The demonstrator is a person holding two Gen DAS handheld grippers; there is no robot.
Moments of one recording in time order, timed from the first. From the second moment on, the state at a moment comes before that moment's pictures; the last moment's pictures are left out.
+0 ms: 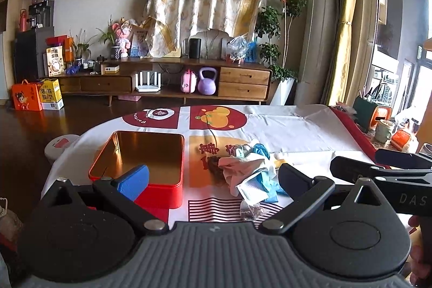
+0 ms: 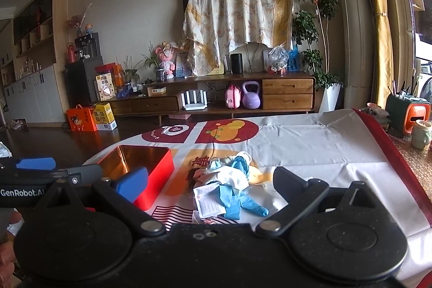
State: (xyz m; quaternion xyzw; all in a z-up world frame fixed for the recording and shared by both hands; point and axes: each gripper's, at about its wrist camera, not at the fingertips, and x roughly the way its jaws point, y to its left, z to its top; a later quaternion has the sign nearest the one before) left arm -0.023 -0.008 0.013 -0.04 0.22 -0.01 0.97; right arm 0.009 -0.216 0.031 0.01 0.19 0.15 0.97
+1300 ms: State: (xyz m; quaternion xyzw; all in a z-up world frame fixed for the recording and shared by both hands) left arm -0.032 -0.017 0.016 -0.04 0.22 -0.02 0.97; right arm -0.005 -0.224 0.031 0.01 0.18 0.14 0.97
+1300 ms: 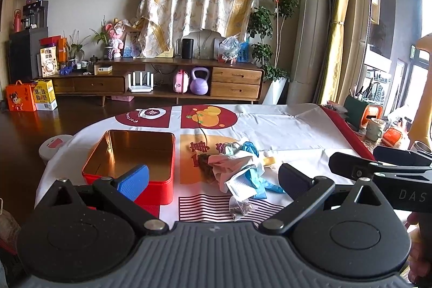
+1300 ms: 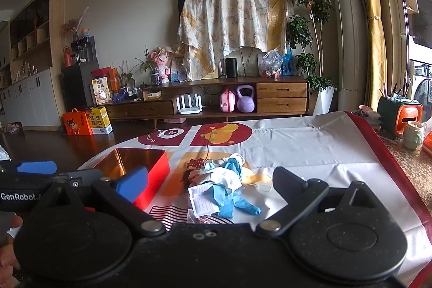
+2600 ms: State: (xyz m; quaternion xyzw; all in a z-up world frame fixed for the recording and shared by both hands) left arm 0.111 -0.050 -0.036 -0.02 0.31 -0.06 0.95; right arm 0.133 -0.266 -0.040 -0.04 0.31 0.11 0.94
